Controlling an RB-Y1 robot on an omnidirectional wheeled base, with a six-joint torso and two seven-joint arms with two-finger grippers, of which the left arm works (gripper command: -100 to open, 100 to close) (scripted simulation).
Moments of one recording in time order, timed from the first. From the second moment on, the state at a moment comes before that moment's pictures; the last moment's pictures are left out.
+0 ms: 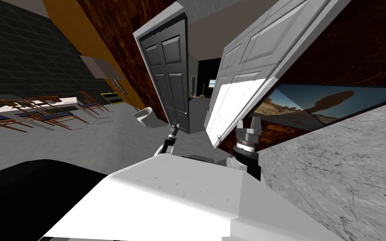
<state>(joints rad) 0.30 0.09 -0.07 -1.71 0.00 -0.58 0.00</state>
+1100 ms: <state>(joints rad) 0.19 0.10 -0.12 -1.43 0.05 -0.63 0.00</state>
